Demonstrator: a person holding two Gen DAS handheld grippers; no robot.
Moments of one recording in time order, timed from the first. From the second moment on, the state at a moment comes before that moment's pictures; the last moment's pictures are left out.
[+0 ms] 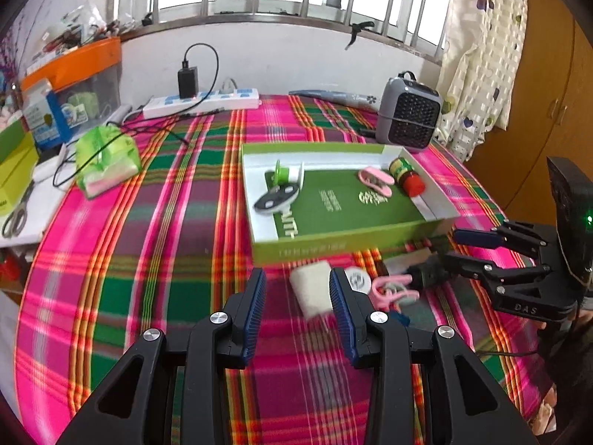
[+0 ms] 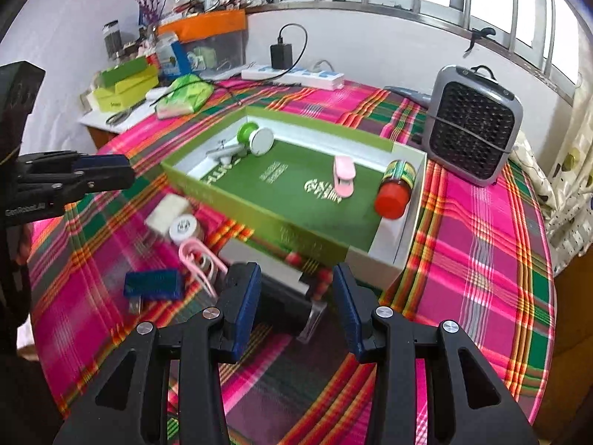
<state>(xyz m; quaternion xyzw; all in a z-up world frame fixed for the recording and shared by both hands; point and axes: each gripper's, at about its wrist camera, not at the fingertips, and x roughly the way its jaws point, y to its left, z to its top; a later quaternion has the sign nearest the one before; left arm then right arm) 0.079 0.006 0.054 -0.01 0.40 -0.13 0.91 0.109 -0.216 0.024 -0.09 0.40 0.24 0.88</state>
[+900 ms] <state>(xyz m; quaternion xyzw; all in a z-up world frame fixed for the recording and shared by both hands) 0.062 0.004 0.031 -0.02 0.43 -0.15 0.89 0.091 -0.197 0.007 -0.15 0.43 0.26 0.85</state>
